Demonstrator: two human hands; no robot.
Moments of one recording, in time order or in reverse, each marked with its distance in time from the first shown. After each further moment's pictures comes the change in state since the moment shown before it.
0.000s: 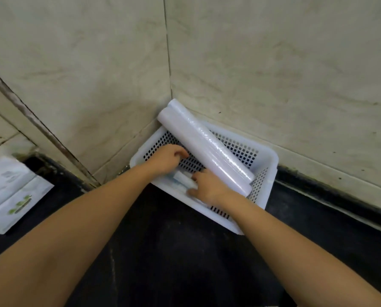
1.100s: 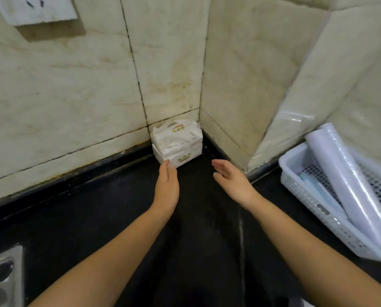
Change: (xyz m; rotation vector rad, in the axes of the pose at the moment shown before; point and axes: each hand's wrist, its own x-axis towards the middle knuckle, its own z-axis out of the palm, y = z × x) left_hand -0.292 -0.179 -0.095 -0.842 0.863 -0.438; right_hand 0.003 -0.257 0.081 0.797 -0.100 -0.386
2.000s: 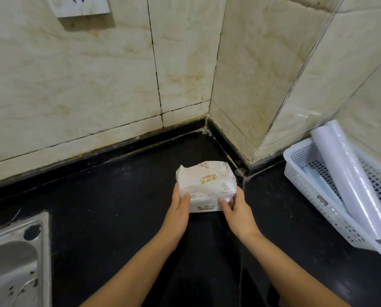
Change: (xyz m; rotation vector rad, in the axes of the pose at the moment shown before) left_hand -0.104 -0.034 -0.019 -0.104 -0.236 -0.062; right_hand -0.105 0.018 0.040 -0.090 0.166 0.156
